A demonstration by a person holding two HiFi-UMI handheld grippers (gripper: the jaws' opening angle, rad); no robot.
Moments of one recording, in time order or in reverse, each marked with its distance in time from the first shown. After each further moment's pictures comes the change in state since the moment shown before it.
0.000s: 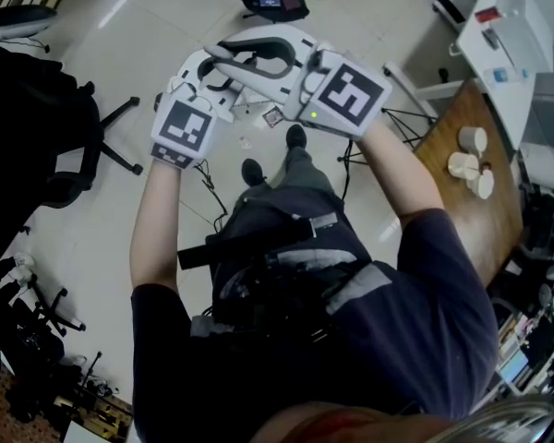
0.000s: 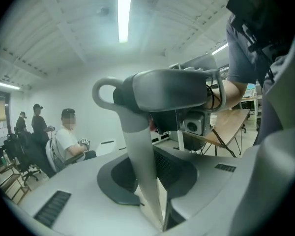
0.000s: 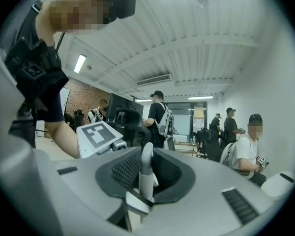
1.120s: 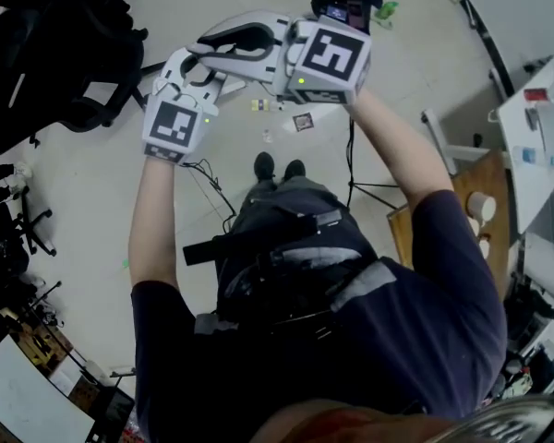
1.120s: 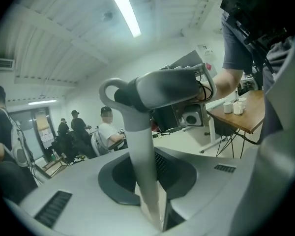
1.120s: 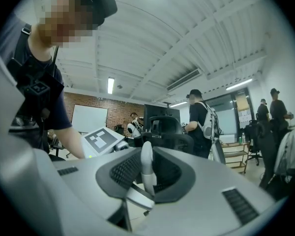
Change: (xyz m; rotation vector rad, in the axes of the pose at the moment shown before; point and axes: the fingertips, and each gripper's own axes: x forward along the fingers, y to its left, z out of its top) left arm -0.098 0.028 -0.020 0.013 0.147 0.429; right arm 0.045 0.065 0.018 0.021 -0.035 0.534
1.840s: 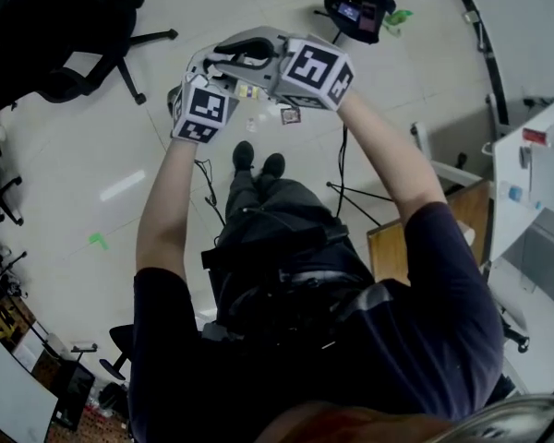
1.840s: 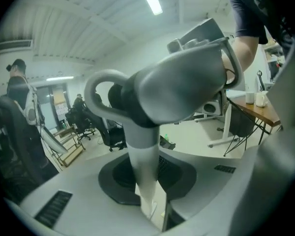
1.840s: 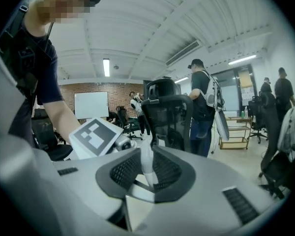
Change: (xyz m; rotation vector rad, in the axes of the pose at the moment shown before) left arm 0.064 0.000 -0.161 -0.188 0.185 0.142; right arm 0.046 -0.034 -0.156 0.078 0.253 0.049
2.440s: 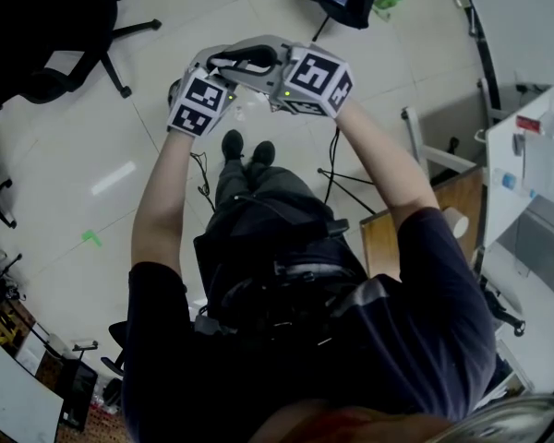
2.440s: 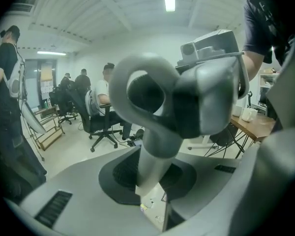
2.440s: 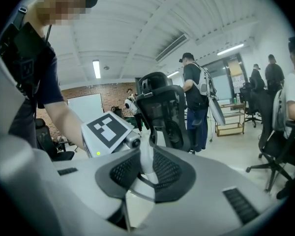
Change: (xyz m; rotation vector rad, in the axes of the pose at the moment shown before) left arm 0.028 -0.051 -0.026 -0.151 0.084 -0.222; right arm -0.018 0.005 -0.049 0.127 0.019 -0.033
